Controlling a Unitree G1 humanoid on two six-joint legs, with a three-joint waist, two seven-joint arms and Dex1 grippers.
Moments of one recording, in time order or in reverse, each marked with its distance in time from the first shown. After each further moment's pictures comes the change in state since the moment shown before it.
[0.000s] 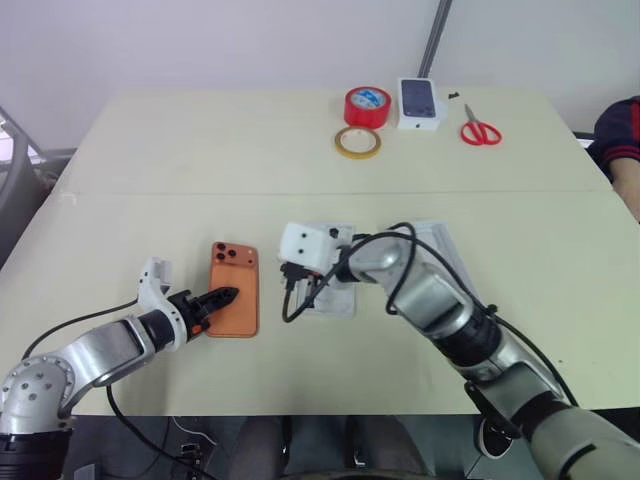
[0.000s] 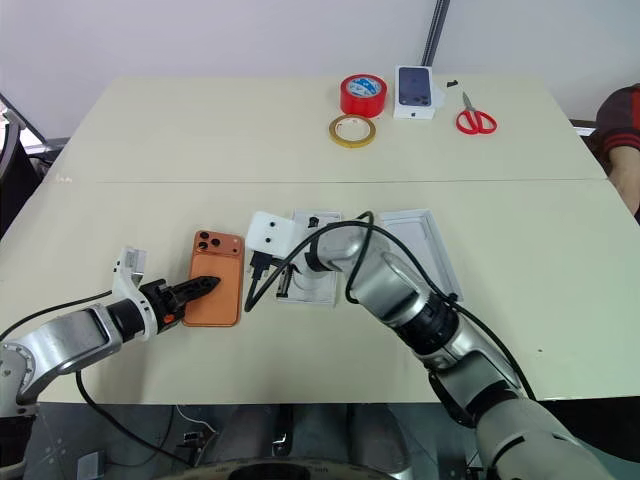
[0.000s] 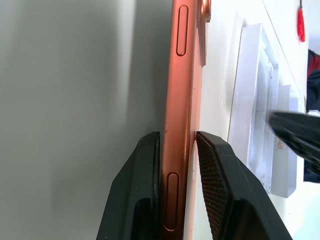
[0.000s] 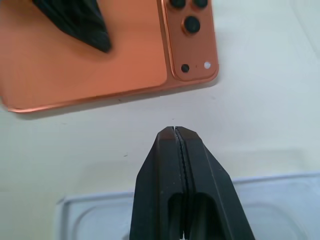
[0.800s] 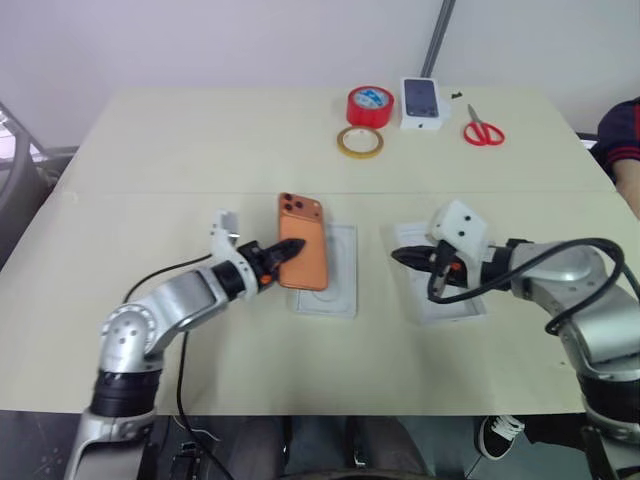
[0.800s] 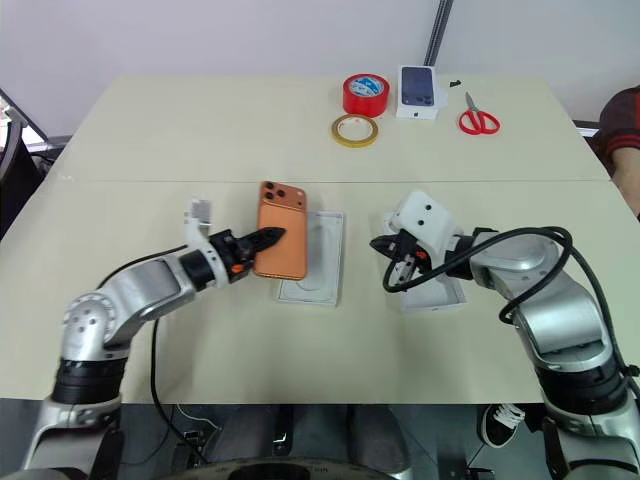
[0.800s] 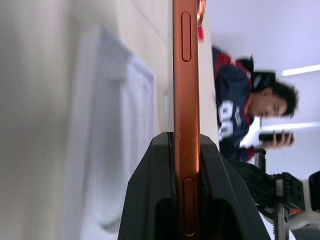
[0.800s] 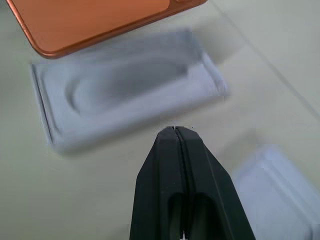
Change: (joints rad) left arm -0.378 -0.334 -0.247 0.082 0.053 -0.070 0.084; right arm 0.398 -0.417 -0.573 -0.251 0.303 0.006 0.062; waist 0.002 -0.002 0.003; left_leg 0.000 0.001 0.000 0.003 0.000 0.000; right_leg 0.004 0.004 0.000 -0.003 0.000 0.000
